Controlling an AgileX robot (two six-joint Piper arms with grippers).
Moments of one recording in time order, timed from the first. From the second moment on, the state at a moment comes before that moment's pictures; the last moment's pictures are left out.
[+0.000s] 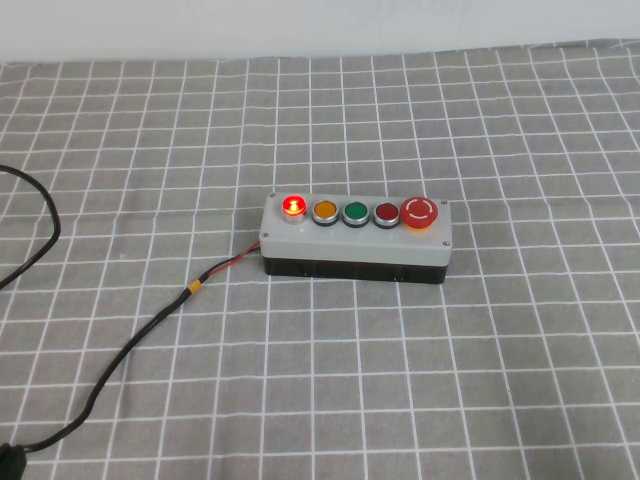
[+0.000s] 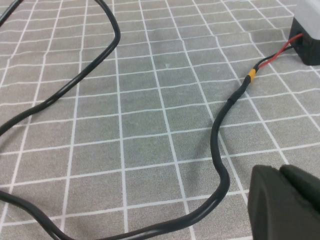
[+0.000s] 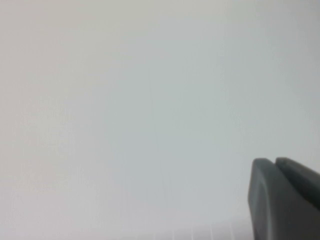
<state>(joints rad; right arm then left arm) 0.10 -0.01 0.02 0.06 -0.30 0.11 -0.14 -0.01 0.03 -0.02 0.39 0.12</state>
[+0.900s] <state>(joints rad) 0.10 0.55 -0.95 0.19 0.57 0.07 -0.14 -0.01 0.03 -0.02 0.39 0.12</state>
